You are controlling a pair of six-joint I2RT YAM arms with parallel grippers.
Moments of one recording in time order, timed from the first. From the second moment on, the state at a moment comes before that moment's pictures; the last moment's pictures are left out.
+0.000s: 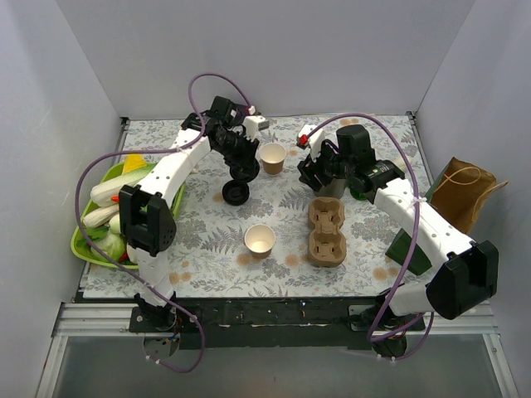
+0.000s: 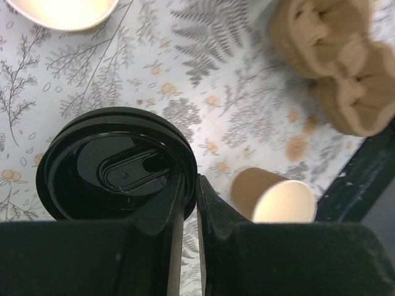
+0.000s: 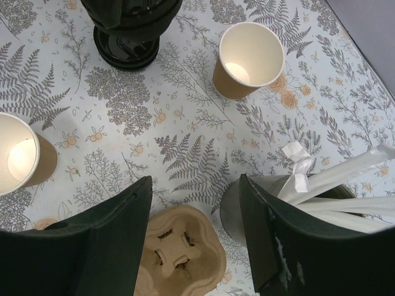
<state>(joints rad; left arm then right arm) -0.42 1.98 1.91 -1.04 0.47 0.25 0.50 1.37 1.23 -0.43 -0.36 -0.43</state>
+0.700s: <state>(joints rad) -0.46 1.94 1.64 -0.85 0.29 0.22 0.50 1.36 1.18 -0.42 -0.38 -0.40</state>
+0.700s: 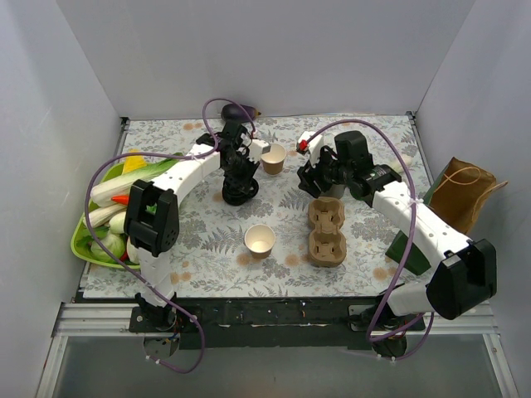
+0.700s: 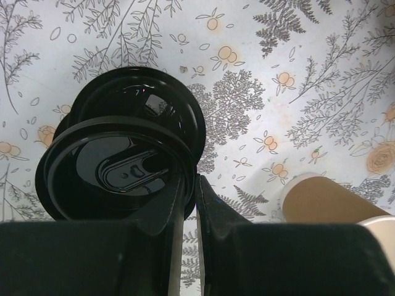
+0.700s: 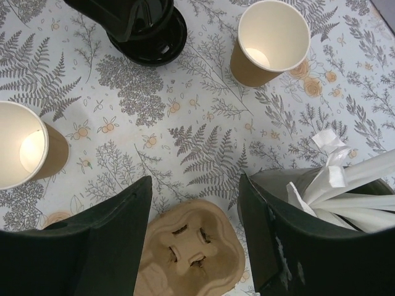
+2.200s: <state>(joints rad) -0.44 1.40 0.82 0.09 1.37 -0.42 0.51 1.42 1.13 -0.60 -0.90 -0.49</state>
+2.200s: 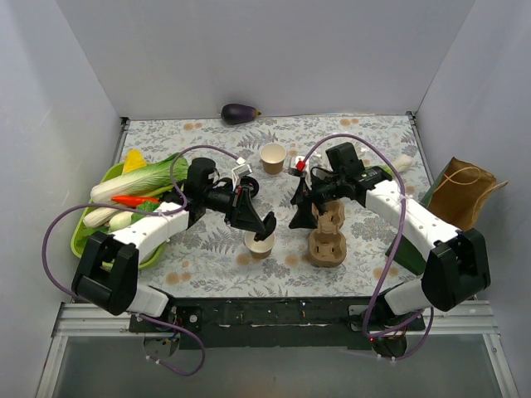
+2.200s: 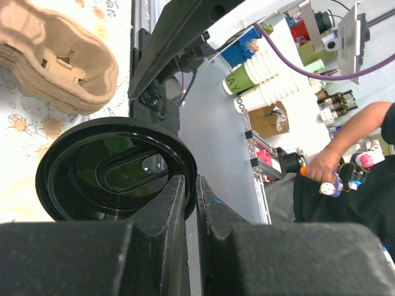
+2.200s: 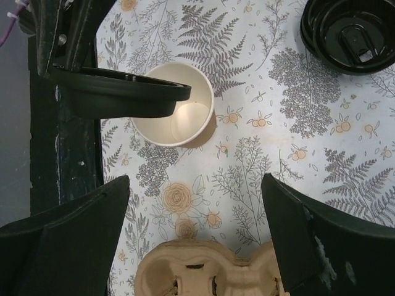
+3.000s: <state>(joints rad) -0.44 1.59 0.79 0.18 1.48 -0.48 0.66 1.49 1.09 -0.54 -0.91 -0.68</state>
